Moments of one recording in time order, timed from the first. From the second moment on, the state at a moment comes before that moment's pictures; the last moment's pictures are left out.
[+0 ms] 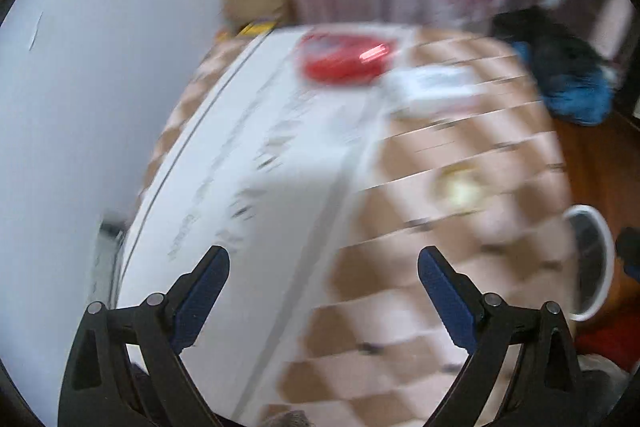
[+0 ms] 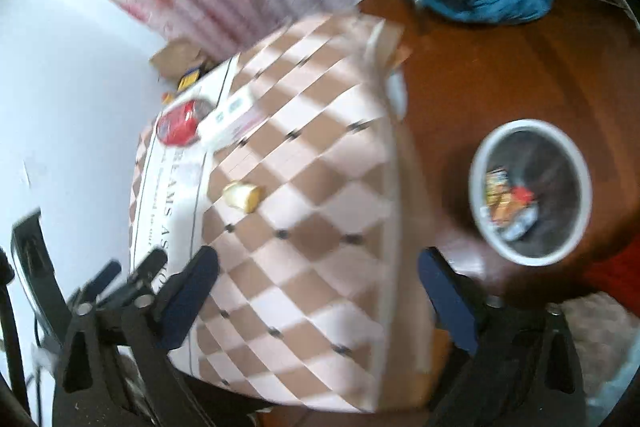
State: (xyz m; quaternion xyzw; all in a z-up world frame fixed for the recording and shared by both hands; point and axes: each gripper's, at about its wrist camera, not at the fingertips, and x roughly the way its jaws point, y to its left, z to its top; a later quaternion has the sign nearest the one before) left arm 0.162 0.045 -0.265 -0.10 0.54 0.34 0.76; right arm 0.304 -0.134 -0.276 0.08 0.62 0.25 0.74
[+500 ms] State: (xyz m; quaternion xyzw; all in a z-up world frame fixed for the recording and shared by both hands) left arm 0.161 0.121 -0.311 -0.14 0.56 0.33 0.74; right arm 0.333 -0.019 -0.354 0.09 0.65 0.25 0.71
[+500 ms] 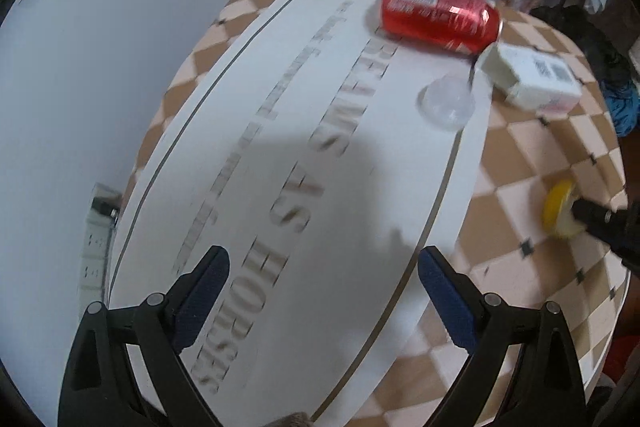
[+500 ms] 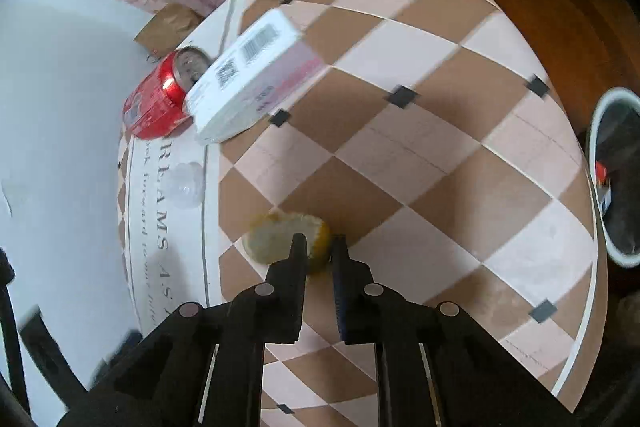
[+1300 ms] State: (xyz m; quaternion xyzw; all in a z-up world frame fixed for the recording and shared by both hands) left arm 0.272 0.143 -0.320 -0.13 0.56 0.23 0.78; right arm 0.393 0.010 -0.324 -0.02 0.61 0.24 0.76
